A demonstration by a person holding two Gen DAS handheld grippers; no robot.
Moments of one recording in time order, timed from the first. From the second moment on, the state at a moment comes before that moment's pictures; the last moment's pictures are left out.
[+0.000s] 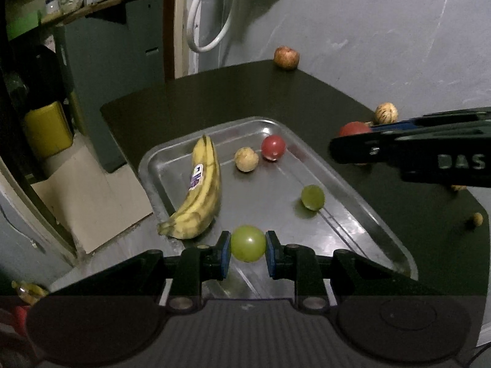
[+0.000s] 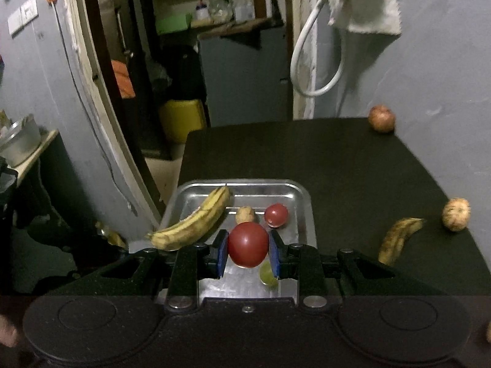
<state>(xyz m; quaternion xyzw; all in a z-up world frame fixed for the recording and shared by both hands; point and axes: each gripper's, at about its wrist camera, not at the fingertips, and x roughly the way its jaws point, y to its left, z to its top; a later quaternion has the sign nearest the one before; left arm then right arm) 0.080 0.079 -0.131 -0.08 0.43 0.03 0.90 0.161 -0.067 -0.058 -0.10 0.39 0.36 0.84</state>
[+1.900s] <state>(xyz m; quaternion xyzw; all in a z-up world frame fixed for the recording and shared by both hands) 0.105 0.073 -0.140 -0.06 0.43 0.04 0.90 0.219 -0.048 -0.085 -0.06 0.46 0.35 0.81</state>
